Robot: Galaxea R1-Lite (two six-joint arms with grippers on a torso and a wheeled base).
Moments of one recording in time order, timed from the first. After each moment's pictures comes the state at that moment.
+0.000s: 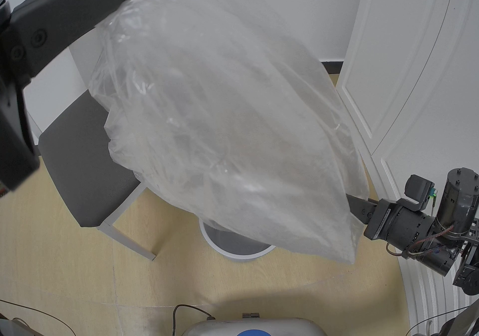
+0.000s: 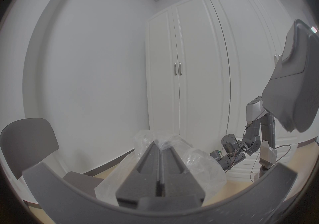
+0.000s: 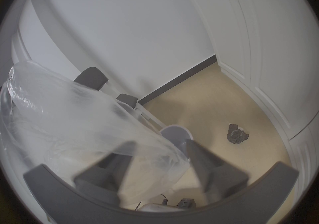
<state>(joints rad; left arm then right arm) -1.23 1.17 -1.05 -0.36 0.40 0.44 0.68 1.47 -0.36 -0.94 -0.20 0.54</state>
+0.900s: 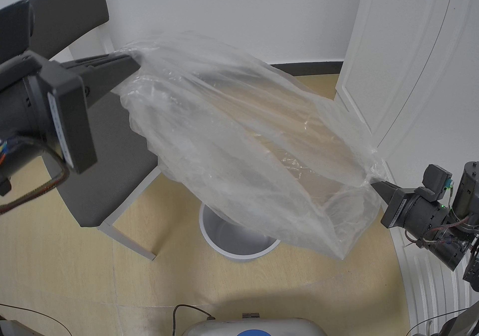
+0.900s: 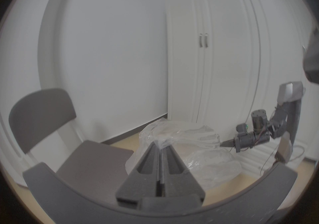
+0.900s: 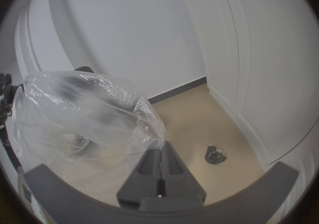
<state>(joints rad) -1.03 1.20 -1.04 -0.19 0.49 0.21 0.62 1.40 -0.35 -0.93 -0.31 0.35</state>
